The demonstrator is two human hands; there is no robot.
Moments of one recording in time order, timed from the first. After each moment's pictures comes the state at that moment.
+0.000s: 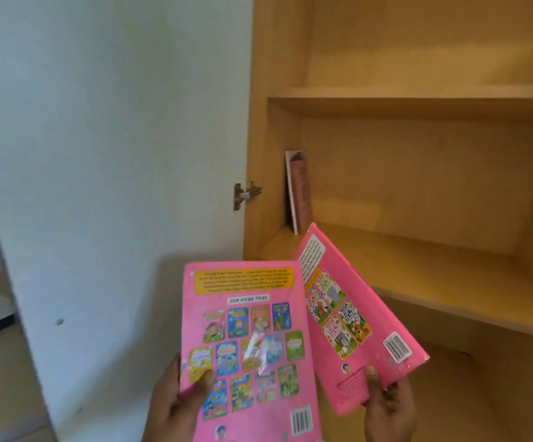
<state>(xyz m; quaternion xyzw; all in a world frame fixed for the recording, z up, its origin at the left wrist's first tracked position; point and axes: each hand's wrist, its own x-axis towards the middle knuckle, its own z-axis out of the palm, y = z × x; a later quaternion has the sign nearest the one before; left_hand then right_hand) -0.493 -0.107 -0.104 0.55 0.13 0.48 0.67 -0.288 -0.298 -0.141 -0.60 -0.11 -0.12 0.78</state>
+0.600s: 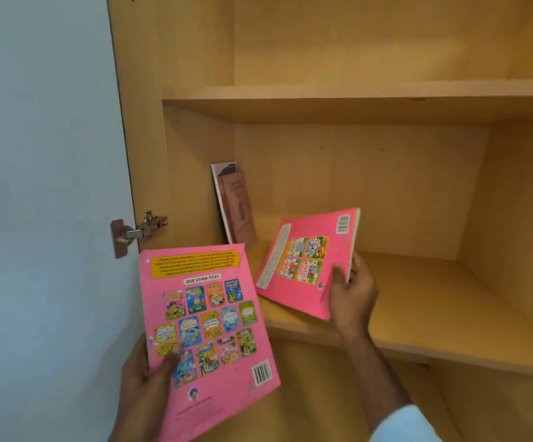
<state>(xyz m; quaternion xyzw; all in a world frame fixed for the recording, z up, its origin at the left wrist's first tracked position) -0.291 -0.050 -0.055 0.59 0.22 0.46 0.63 -0.039 -0.235 0.010 -0.65 -0.18 -0.27 0.68</state>
